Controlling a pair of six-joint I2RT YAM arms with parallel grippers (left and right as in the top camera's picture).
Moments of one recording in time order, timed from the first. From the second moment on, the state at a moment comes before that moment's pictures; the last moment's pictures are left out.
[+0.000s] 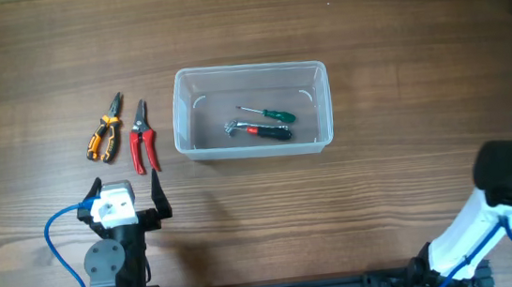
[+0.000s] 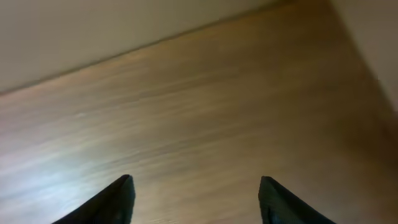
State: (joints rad) left arm -0.01 0.01 0.10 -0.29 -0.08 0.00; right arm -0.32 2.01 2.35 -1.23 -0.04 0.01
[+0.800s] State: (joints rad) left arm -0.01 0.47 0.52 -0.46 -0.05 -0.11; right arm -0.45 2.01 2.35 -1.24 -0.08 0.02
